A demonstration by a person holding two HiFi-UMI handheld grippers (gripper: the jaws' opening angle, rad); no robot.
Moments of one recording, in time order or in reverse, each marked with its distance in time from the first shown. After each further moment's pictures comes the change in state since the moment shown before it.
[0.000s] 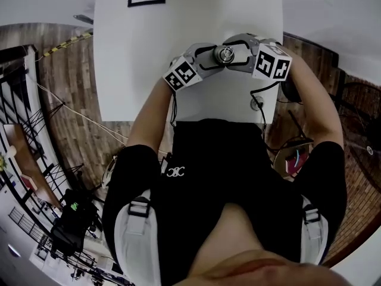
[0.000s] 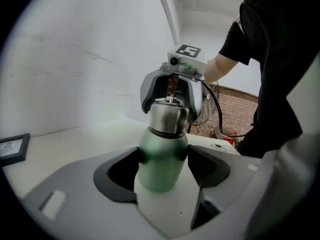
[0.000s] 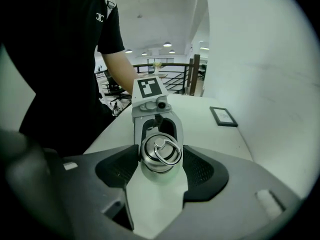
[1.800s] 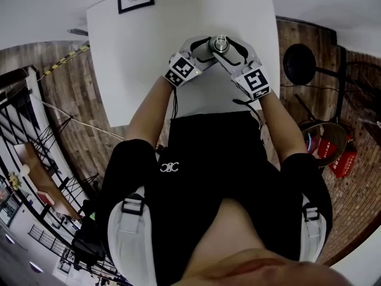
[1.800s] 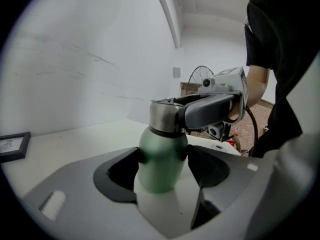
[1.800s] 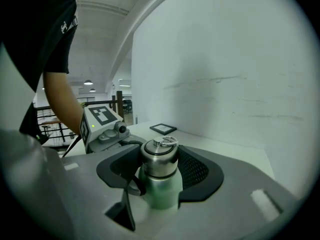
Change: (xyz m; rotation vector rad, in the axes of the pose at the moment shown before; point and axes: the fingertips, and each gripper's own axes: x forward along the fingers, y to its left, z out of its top) left arm 0.002 0.002 -0.002 -0.005 -0.028 0.018; right arm -0.017 -0.014 0.007 0.542 -0.483 -0.832
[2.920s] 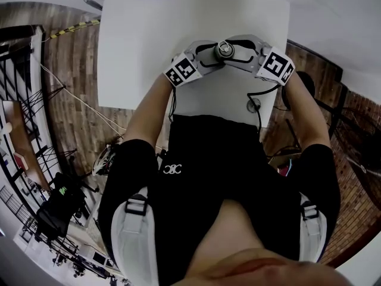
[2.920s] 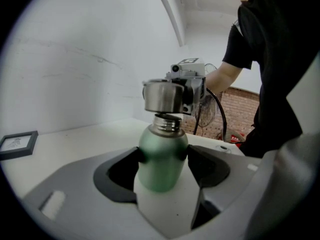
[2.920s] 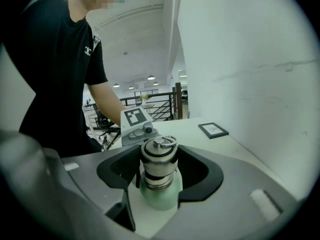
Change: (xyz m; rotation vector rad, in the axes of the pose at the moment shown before) left arm -0.001 0.000 -0.002 -0.015 0.007 0.068; right arm 0.003 0.011 0.021 -0.234 0.144 0.773
